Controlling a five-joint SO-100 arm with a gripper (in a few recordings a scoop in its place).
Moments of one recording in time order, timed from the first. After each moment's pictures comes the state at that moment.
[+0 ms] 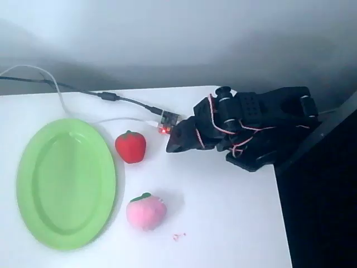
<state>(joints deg) -5.1 194.8 184.6 72.3 86.7</state>
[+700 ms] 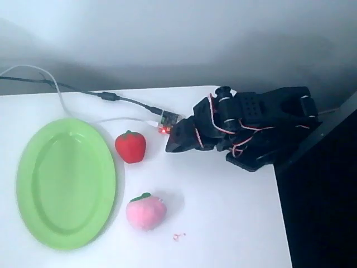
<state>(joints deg) -3.5 194.8 180.4 68.5 83.4</state>
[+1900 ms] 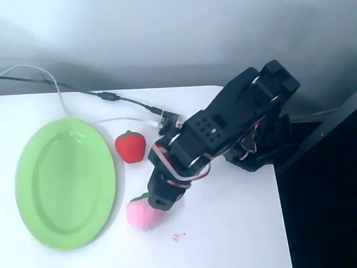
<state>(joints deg) -36.6 114.0 100.5 76.7 116.7</state>
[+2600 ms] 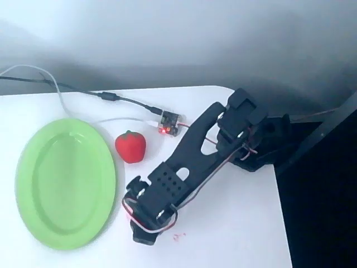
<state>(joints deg) -40.6 83.9 89.4 67.1 119.7</state>
